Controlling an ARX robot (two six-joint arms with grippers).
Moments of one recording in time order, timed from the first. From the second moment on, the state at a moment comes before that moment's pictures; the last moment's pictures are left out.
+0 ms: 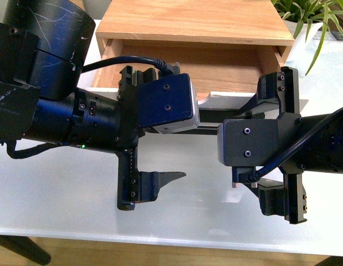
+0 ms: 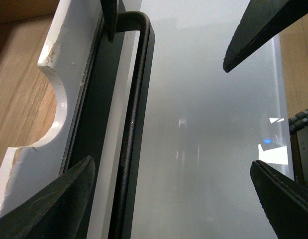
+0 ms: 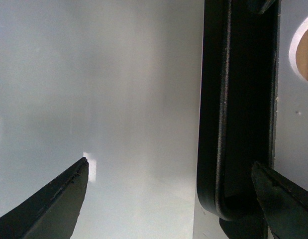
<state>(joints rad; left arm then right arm) -0.39 2.04 0.85 0.43 0.65 1.00 0.34 1.83 0.65 0.40 -0.26 -1.38</state>
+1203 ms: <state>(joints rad) -0.38 2.05 0.86 0.41 0.63 1.05 0.34 1.93 0.71 0.42 -0.25 -1.38</state>
